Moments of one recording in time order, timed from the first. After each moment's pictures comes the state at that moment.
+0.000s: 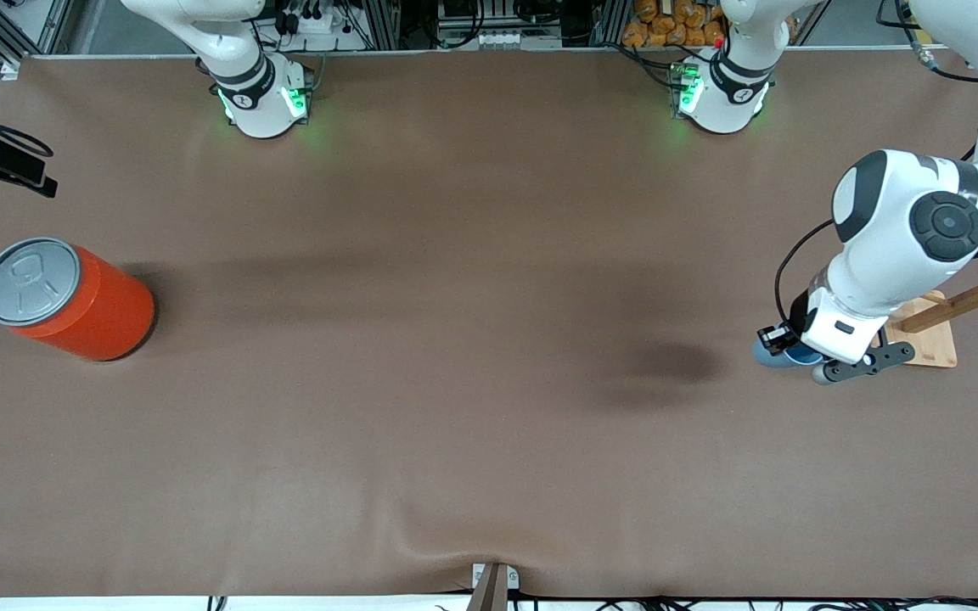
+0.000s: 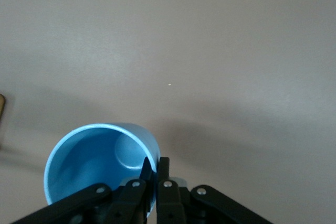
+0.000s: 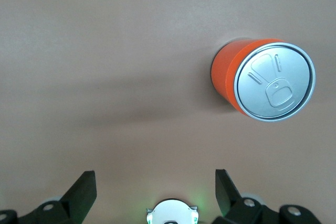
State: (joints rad) left arm 0.39 0.29 -0.58 -1.88 0.23 2.19 -0.53; right arm -0.06 0.00 -0.02 -1.48 0.02 1.34 0.01
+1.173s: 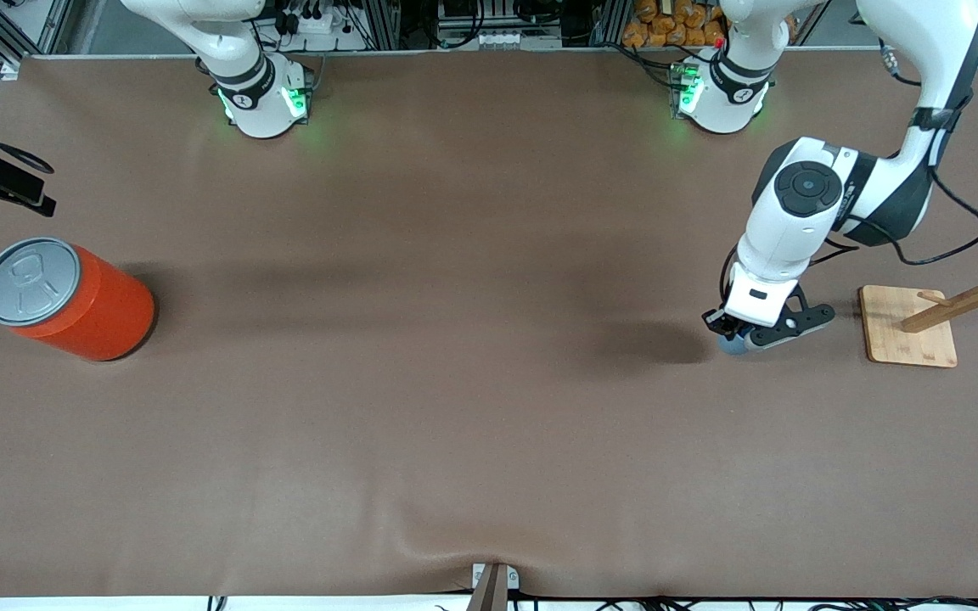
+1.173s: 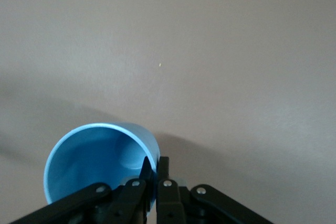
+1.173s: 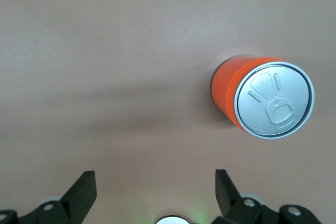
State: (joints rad) left arm 0.36 0.24 -0.63 -2.15 0.45 2.46 -0.92; right arm -0.06 0.01 -0.02 -1.48 0.02 1.41 0.01
